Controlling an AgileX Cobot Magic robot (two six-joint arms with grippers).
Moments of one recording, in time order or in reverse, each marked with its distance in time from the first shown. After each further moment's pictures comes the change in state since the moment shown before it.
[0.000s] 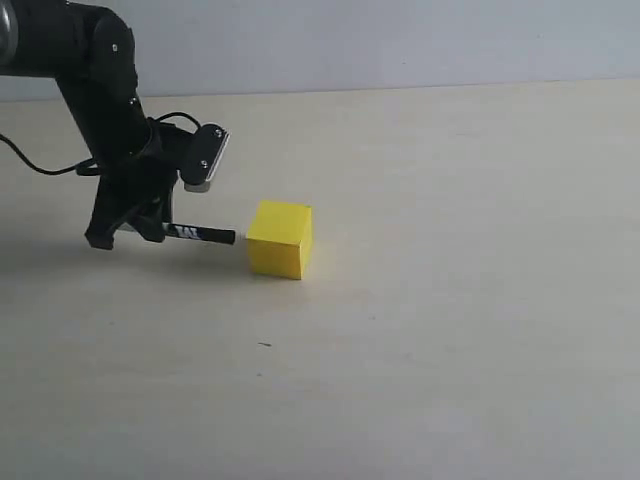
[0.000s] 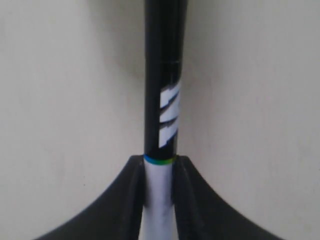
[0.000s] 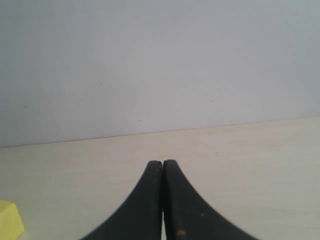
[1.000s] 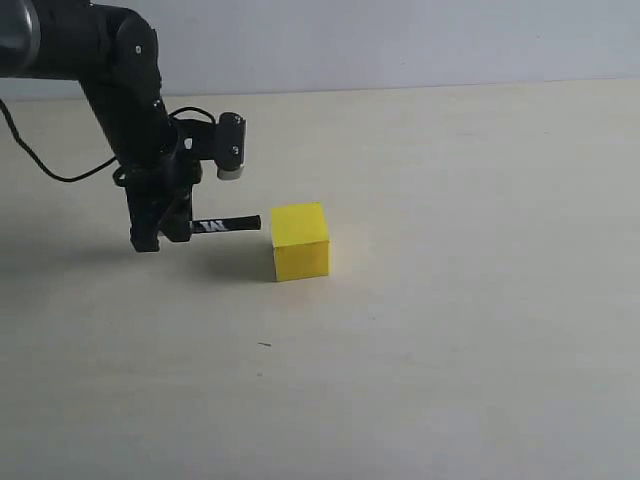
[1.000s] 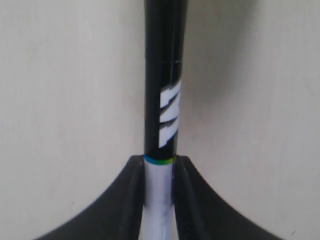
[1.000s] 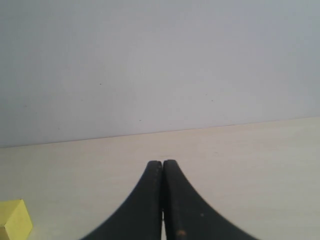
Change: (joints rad) left arm -0.045 0.004 -0.009 -0.025 -0.018 -0.269; right arm 0.000 0.000 0.000 0.000 0.000 0.000
